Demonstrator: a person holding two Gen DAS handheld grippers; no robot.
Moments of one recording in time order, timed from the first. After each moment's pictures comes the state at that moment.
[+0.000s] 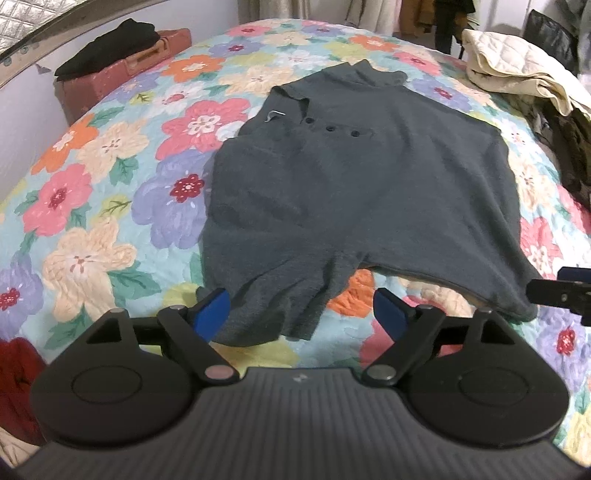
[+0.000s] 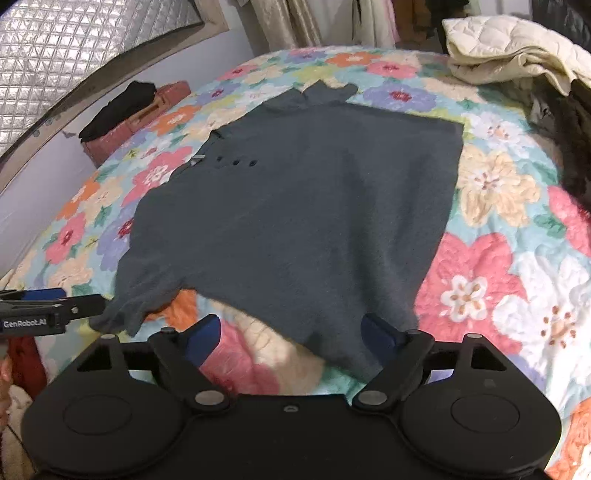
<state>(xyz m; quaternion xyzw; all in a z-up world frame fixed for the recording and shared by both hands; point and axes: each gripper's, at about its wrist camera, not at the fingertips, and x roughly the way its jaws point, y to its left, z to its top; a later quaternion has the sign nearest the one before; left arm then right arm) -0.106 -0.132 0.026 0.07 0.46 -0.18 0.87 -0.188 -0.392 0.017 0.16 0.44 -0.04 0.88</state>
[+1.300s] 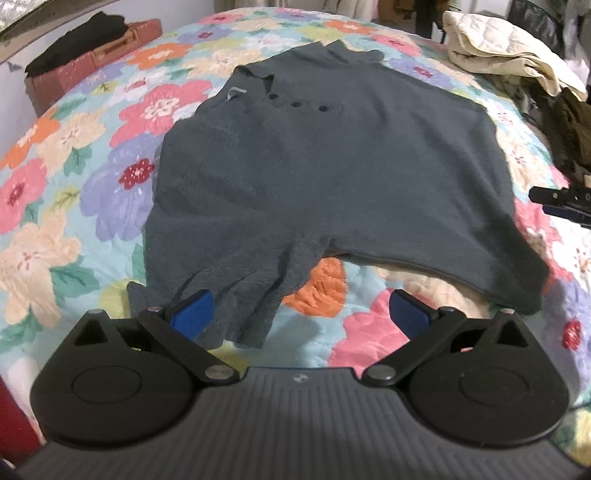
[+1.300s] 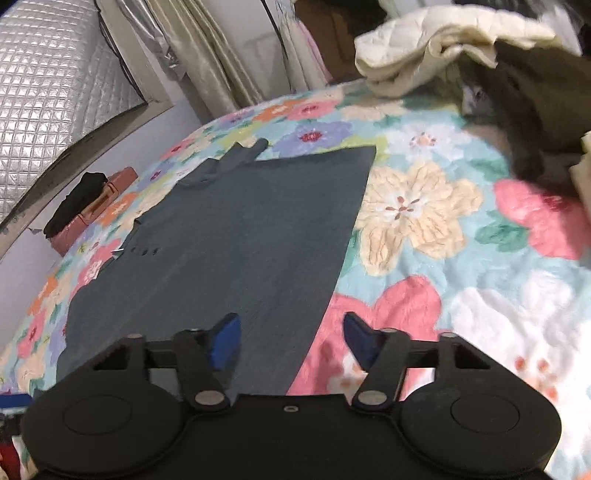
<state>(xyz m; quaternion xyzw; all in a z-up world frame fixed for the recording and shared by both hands) -0.094 -0.166 -0.027 0.07 0.46 -0.20 0.86 -0.166 -0.533 -0.046 0.24 0.33 -0.09 0.91</state>
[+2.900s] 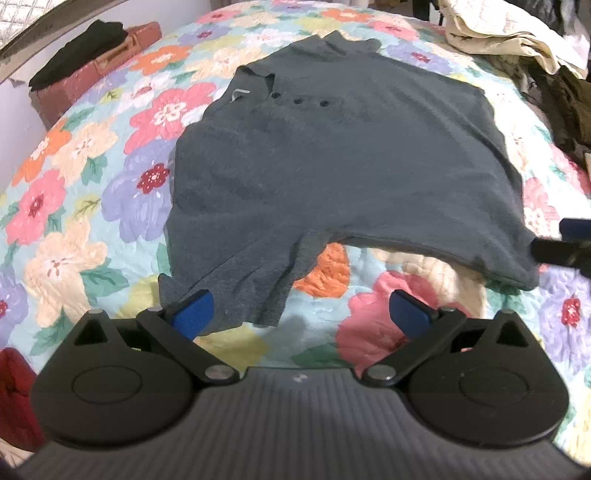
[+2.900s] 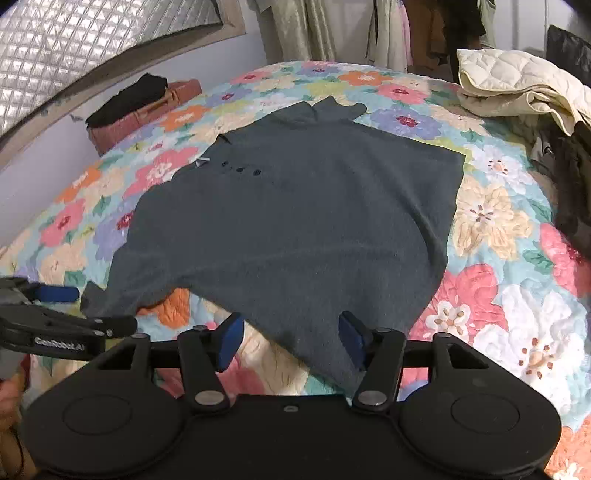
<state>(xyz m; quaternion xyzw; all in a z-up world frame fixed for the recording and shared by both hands) -0.113 -0.165 0.011 0.11 0.47 -0.21 0.85 -0.191 -0.388 0.024 0.10 0.43 -0.04 0.89</state>
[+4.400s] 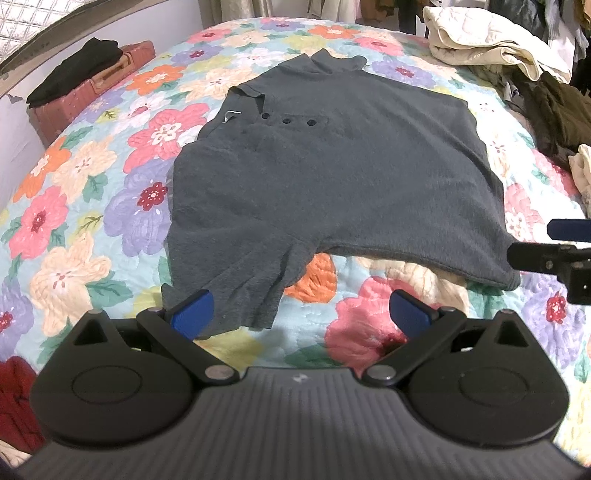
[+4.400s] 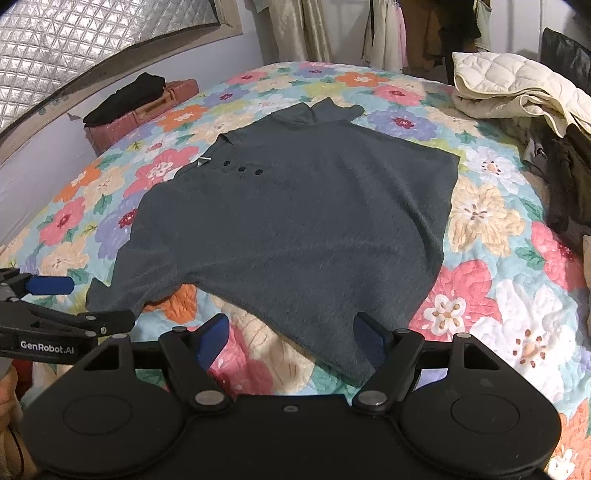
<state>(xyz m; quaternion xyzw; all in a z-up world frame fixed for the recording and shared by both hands) -0.125 -0.163 0.026 0.11 0.45 -0.22 0.86 -0.202 -0.374 0.038 0.10 0.42 -0.05 0.90</state>
